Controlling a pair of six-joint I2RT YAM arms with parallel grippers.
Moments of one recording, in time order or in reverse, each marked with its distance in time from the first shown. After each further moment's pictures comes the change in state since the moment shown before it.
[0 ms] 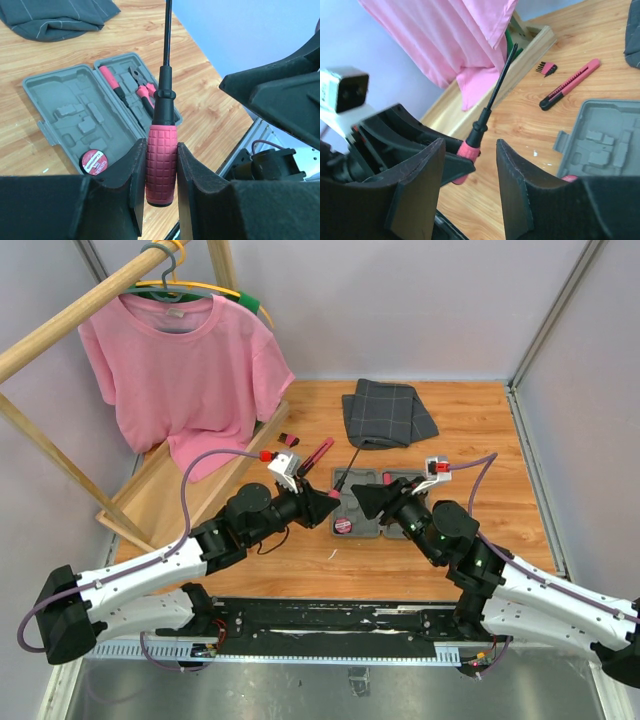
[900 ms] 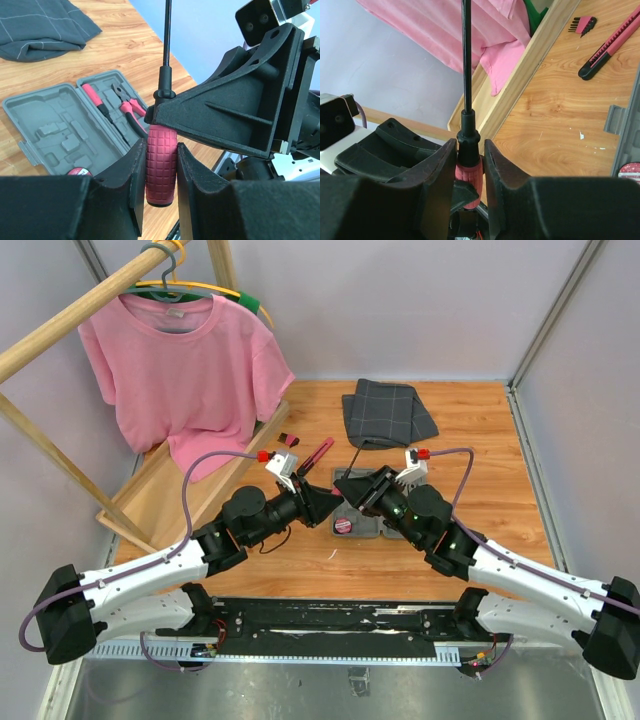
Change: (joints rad) left arm 0.000 -0.001 -0.049 0.167 0.032 -0.016; right arm -0.099 0.203 0.018 0.113 -0.151 0.361
